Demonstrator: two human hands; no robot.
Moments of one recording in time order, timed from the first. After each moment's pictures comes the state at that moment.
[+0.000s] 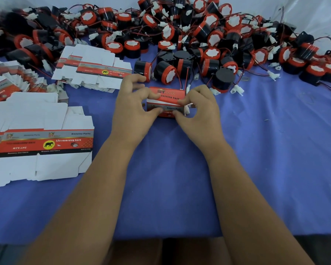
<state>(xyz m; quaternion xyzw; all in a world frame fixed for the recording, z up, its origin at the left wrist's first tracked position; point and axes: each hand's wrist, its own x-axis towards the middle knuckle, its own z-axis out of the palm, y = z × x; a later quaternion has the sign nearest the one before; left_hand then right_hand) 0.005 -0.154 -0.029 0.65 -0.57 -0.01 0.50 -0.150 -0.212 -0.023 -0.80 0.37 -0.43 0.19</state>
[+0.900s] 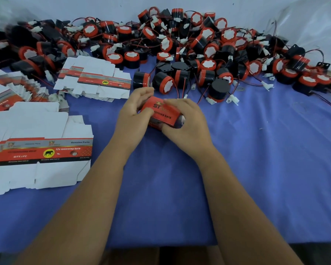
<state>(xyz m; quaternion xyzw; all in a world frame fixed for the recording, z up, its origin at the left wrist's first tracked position) 0.004 -0.158 -0.024 0.59 -0.46 -0.27 0.61 -0.142 -0.207 -0.023 -0.82 0.35 -0.38 0.24</state>
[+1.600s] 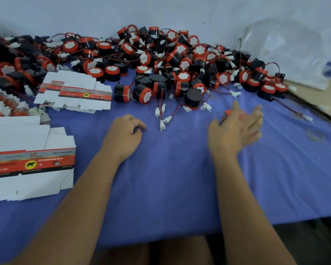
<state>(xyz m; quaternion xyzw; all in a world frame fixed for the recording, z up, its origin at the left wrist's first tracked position) -0.003 -0.165 -0.032 0.70 -0.62 -0.11 0.34 -0.229 -0.226 -0.001 -0.56 0.74 -0.38 0.02</state>
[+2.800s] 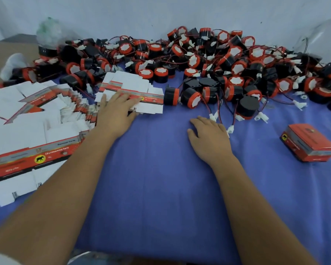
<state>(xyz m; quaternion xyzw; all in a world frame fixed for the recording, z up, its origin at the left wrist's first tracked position) 0.144 -0.163 -0.028 0.81 -0.56 0.07 0.18 -0.116 -0.235 -0.033 -0.88 0.45 -0.14 0.06</state>
